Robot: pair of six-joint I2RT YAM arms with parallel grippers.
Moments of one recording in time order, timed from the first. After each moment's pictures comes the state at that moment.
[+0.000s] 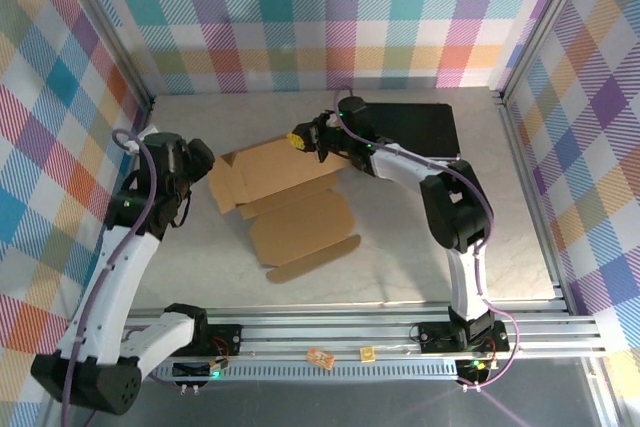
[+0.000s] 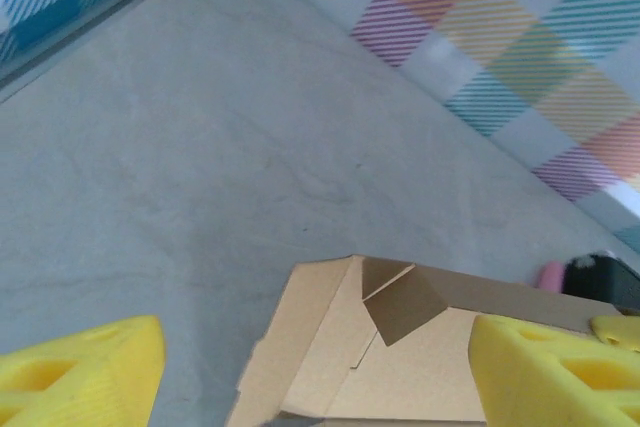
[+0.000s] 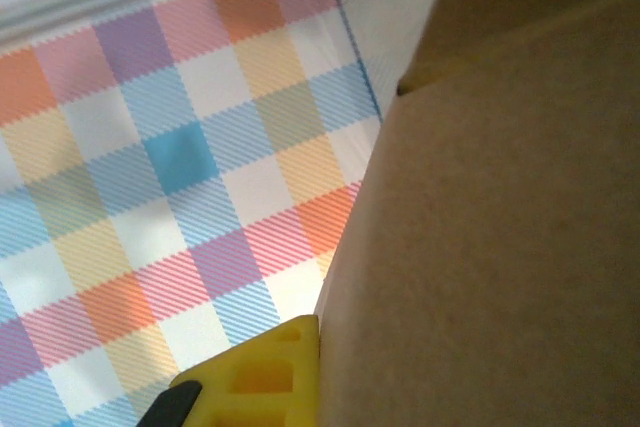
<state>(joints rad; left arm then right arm) -0.14 1.02 1.15 -0.77 -0.28 -0.74 0.58 2.10 1.55 0.27 -0.69 1.62</state>
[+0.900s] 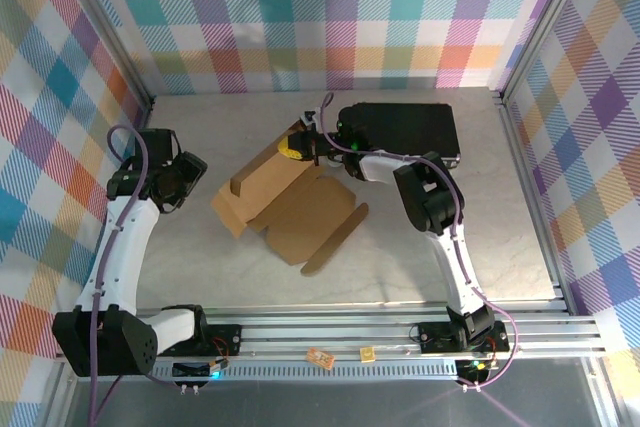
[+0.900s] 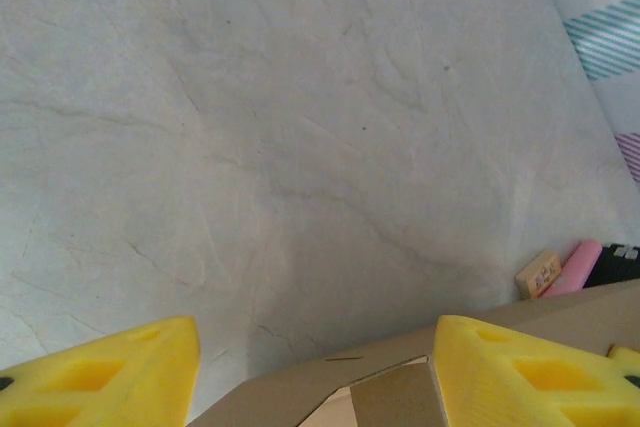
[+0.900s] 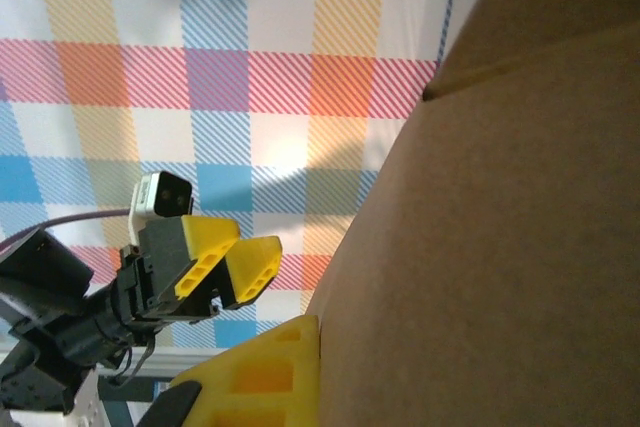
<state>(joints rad) 0.04 1.17 1.13 -0.87 0.02 -0.90 0.54 2.36 1.62 0.77 -1.11 1.47</state>
